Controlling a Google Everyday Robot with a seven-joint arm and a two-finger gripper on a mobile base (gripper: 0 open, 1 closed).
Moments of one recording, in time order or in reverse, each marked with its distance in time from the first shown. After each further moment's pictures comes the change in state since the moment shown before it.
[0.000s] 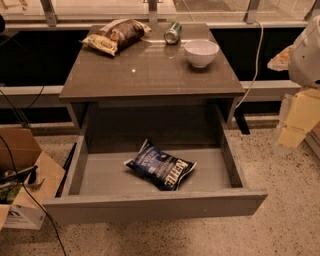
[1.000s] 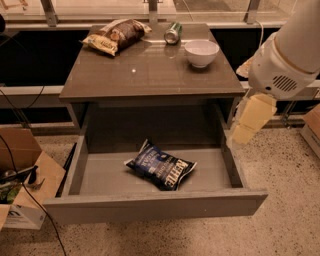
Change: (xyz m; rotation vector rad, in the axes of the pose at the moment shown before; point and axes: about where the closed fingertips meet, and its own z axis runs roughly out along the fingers) arm -0.051 -0.011 0.045 -0.012 -0.138 0.057
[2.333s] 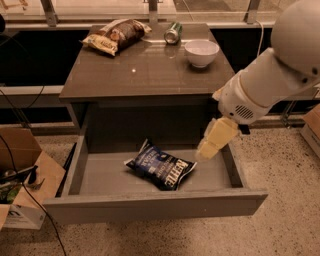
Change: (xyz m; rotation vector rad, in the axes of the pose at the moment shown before) arm -0.016 0.009 0.082 -0.060 -0.115 0.091
